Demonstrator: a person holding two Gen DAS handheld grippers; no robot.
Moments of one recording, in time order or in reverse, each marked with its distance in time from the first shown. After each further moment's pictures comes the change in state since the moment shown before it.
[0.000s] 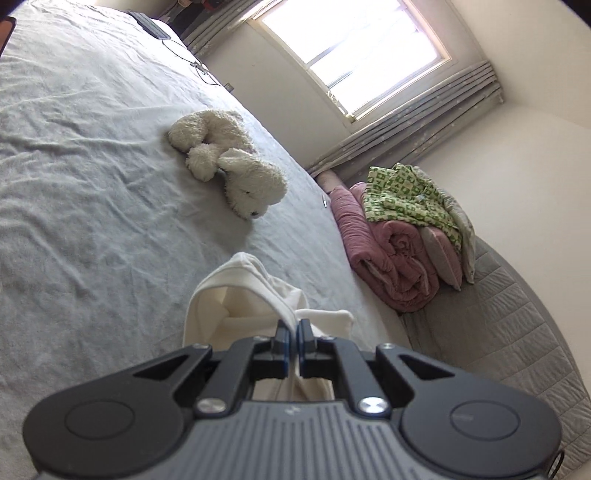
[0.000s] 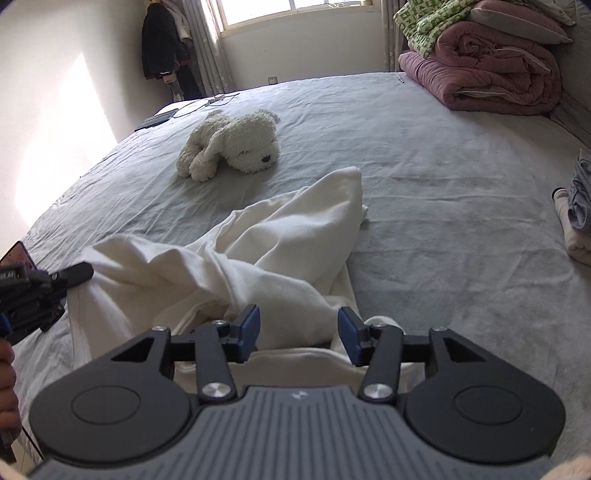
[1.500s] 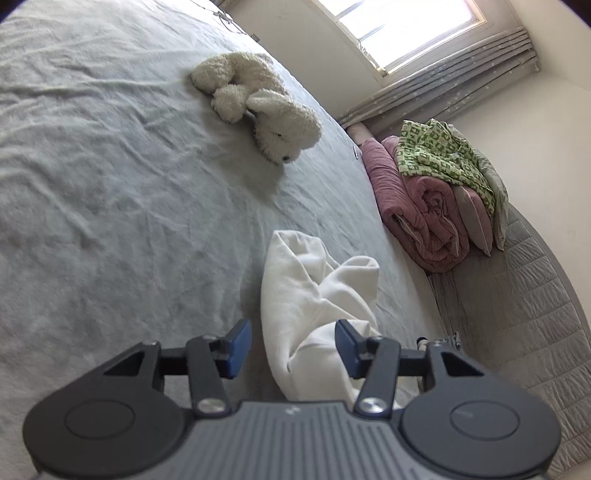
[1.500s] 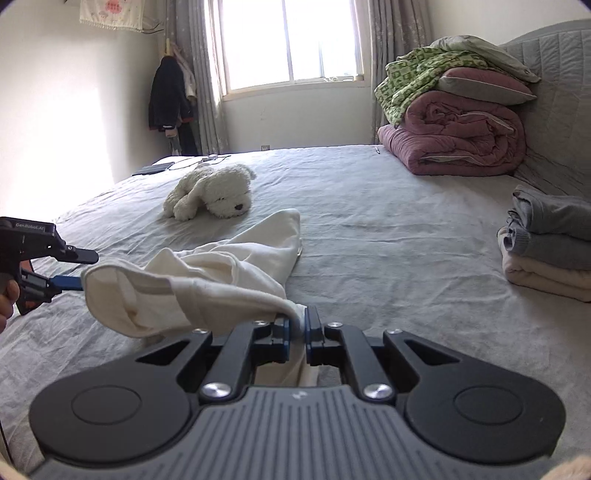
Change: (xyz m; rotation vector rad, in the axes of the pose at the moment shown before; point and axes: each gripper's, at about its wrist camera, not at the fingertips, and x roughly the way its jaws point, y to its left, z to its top) left arm 0.043 0.018 -0.011 -0.038 0.198 0.096; right arm -0.051 -0.071 -0.065 -0.024 -0.302 -0.087
